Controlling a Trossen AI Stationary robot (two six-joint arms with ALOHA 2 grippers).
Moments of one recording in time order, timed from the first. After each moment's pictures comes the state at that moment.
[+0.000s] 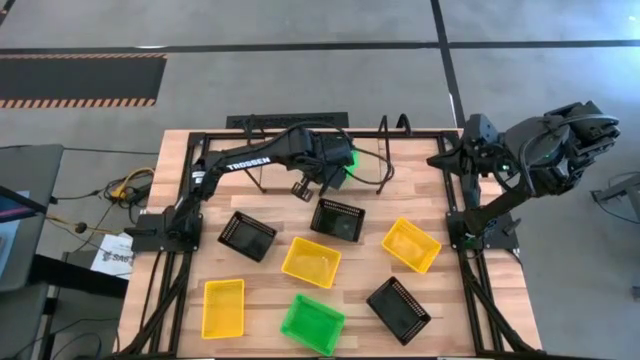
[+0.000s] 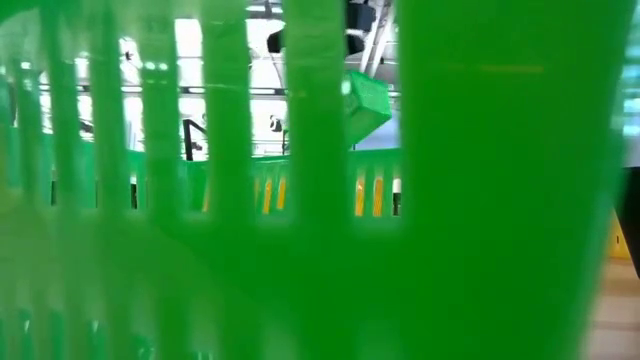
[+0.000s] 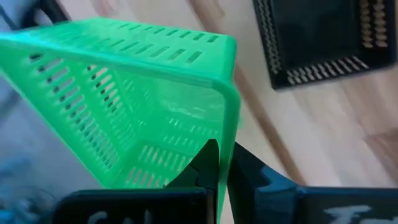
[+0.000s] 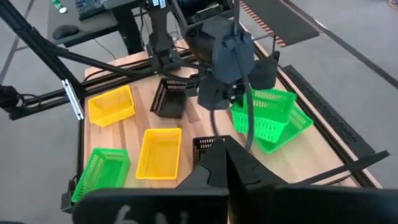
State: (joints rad) left arm 0.16 2.15 2.33 -1.43 -0.28 0.82; right arm 0.34 1.34 2.28 -1.57 0.47 0.50
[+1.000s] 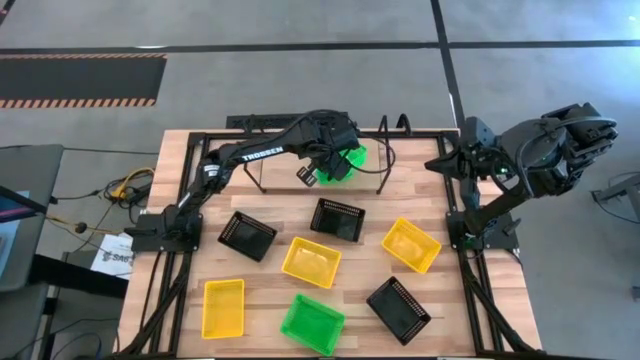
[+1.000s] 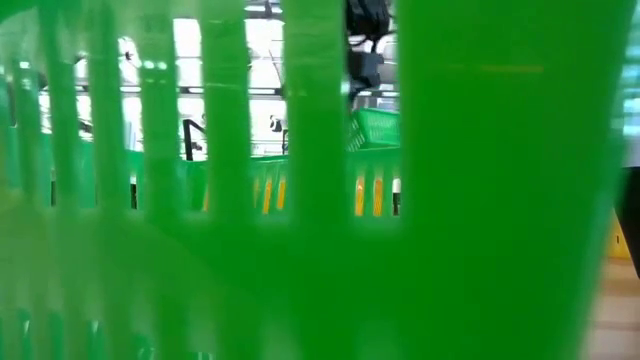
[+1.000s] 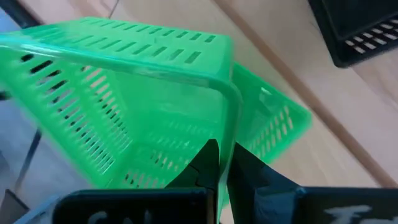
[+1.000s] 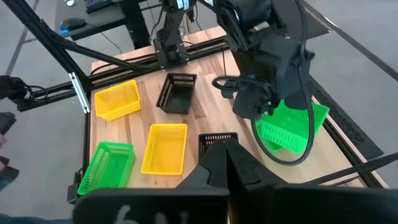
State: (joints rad) left arm 0.27 2.25 2.33 -1.34 -0.22 1.12; right arm 0.34 1.35 2.28 -1.57 0.44 0.49
